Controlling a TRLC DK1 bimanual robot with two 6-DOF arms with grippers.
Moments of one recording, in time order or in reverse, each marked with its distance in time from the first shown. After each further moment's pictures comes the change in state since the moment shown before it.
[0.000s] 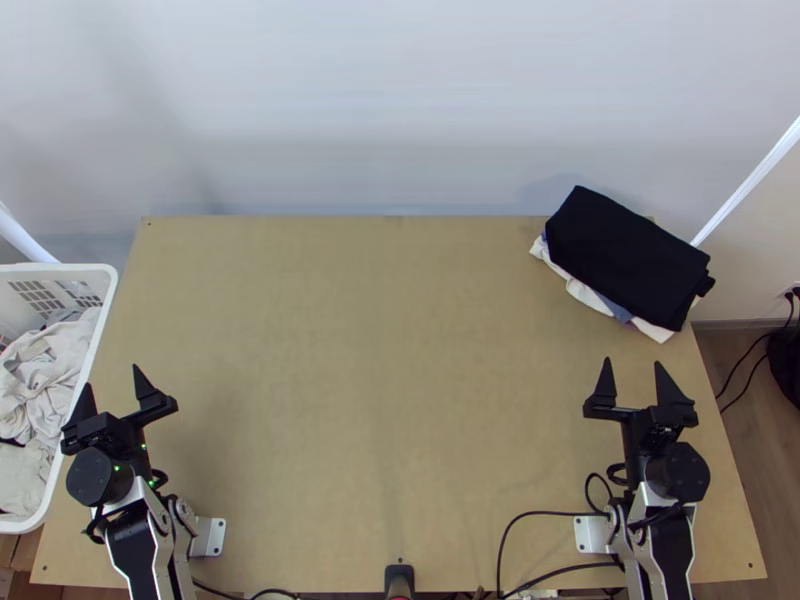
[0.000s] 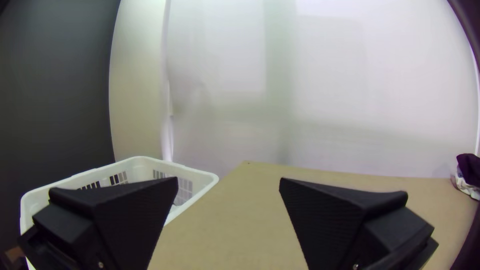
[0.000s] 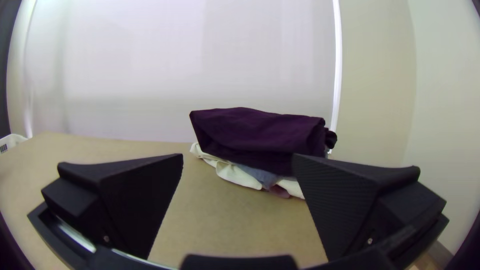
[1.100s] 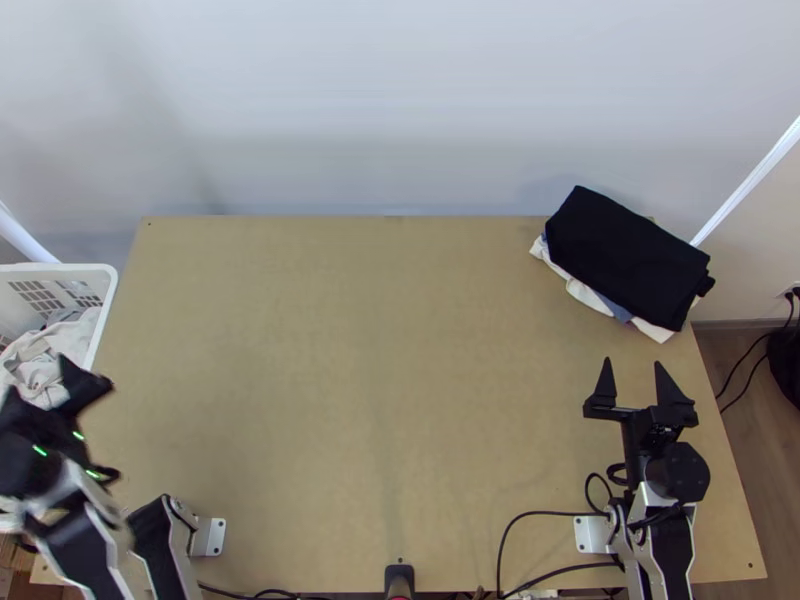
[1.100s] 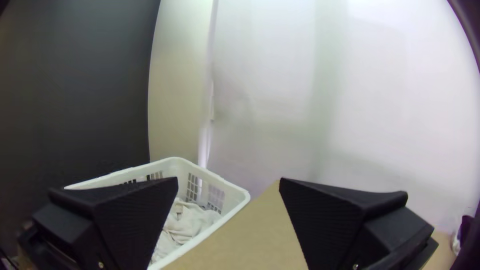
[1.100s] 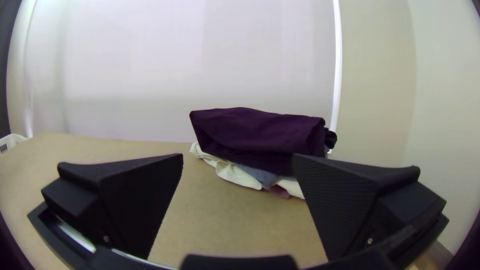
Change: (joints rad) left arm 0.212 0.329 0.542 -0.317 0.004 -0.106; right arm 0.000 0.000 0.000 0.000 0.000 0.000
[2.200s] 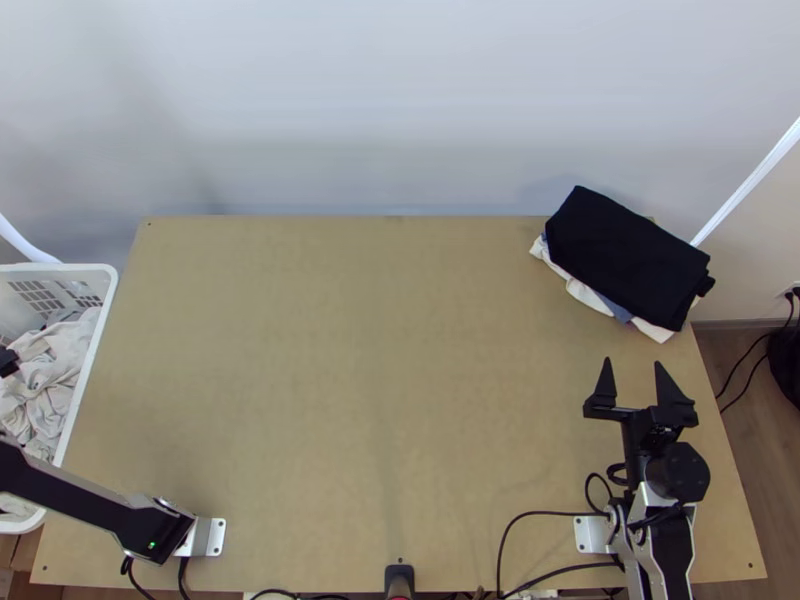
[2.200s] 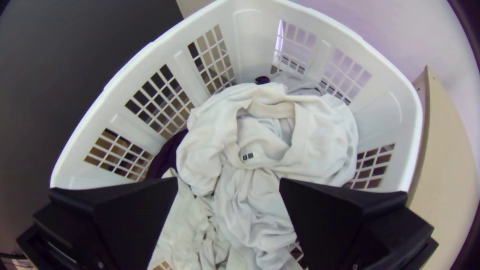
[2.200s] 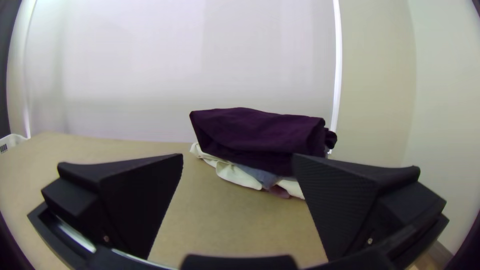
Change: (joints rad) left arm 0.396 1.707 0.972 -0.146 0.015 0.459; right arm 0.000 -0.001 0.000 0.000 0.000 0.000
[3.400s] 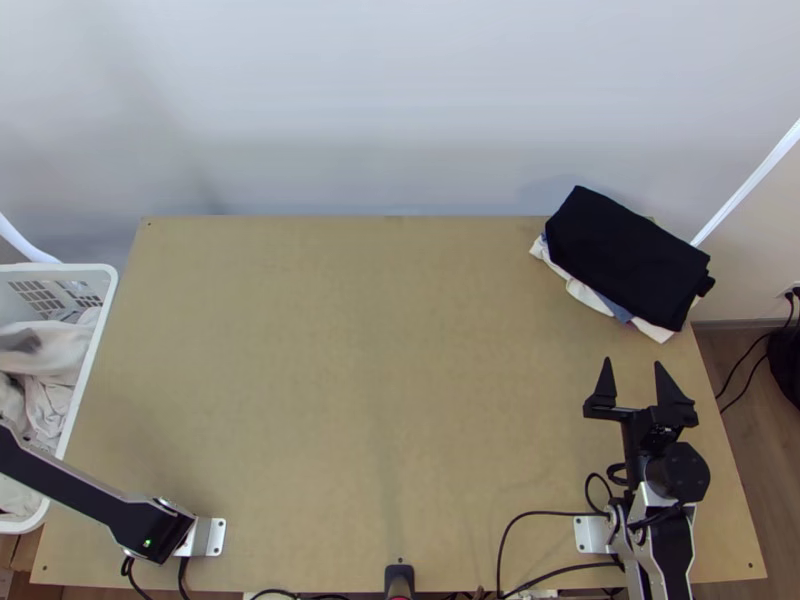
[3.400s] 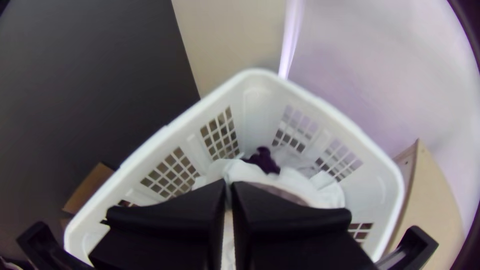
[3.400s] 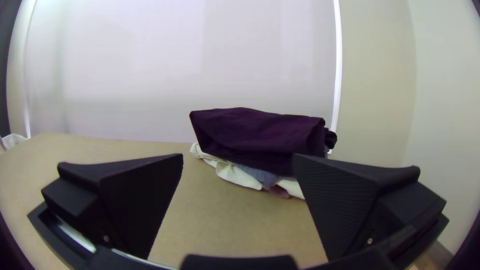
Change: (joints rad) left arm -0.002 0.155 0.523 -0.174 0.083 -0.092; right arm 0.000 0.000 0.000 0.000 0.000 0.000
